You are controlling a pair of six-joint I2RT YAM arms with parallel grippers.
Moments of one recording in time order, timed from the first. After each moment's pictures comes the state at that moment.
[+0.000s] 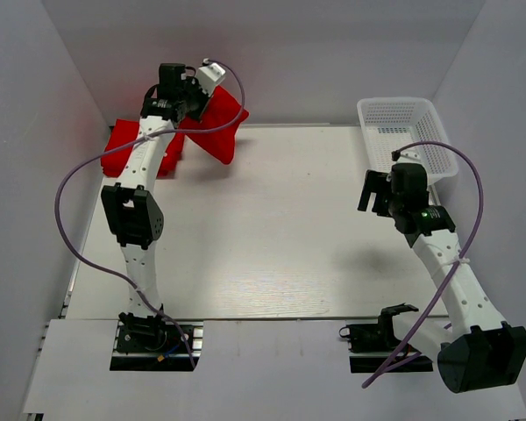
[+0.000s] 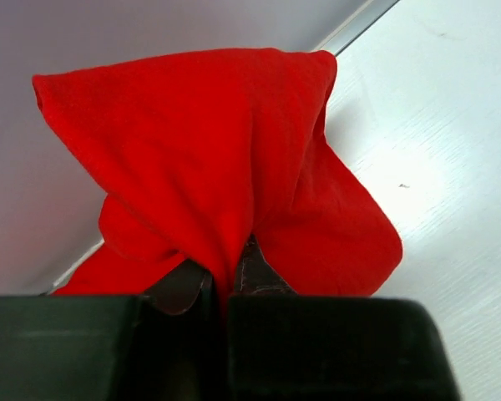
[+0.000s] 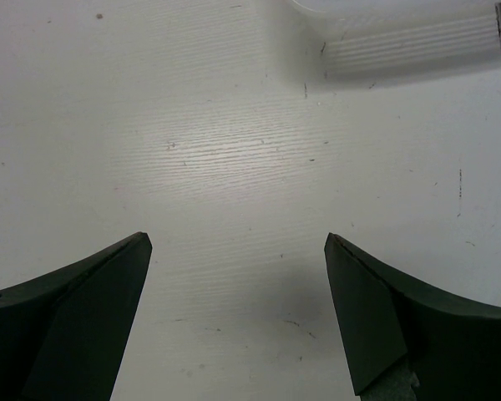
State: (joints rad) left arm -0.17 2.15 2.25 -0.60 0.25 0.53; right arm 0.19 1.03 0.95 -0.58 0.16 0.22
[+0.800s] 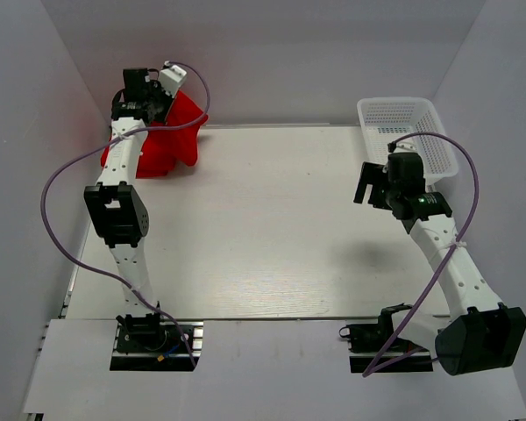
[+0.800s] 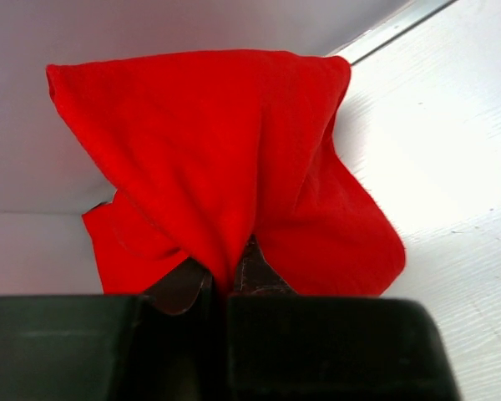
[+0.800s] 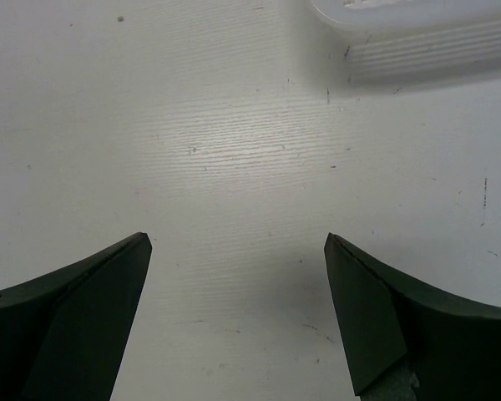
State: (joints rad) left arm 0.01 2.15 2.19 -0.57 0.19 0.58; right arm 0.19 1.13 1.04 -0.62 0.12 0.25
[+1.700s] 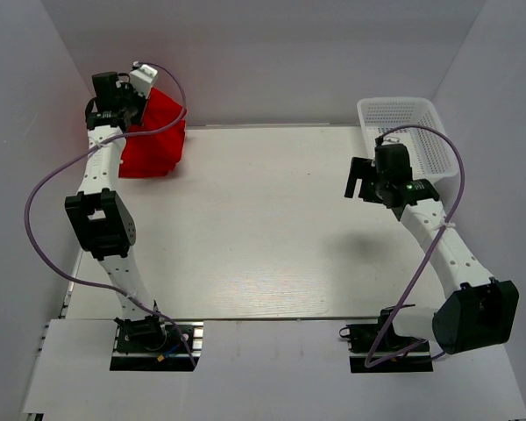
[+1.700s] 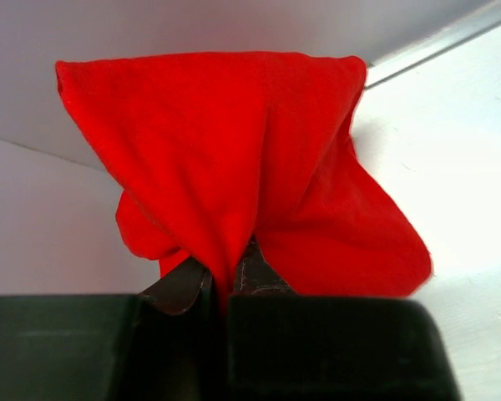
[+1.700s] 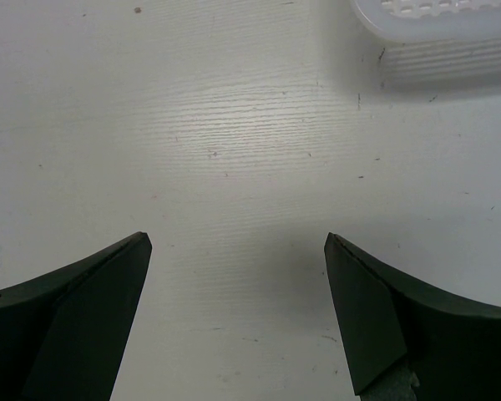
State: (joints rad) left arm 0.13 2.00 1.99 -0.43 0.22 0.57; right arm 0.24 1.26 1.12 -0.62 0.12 0.28
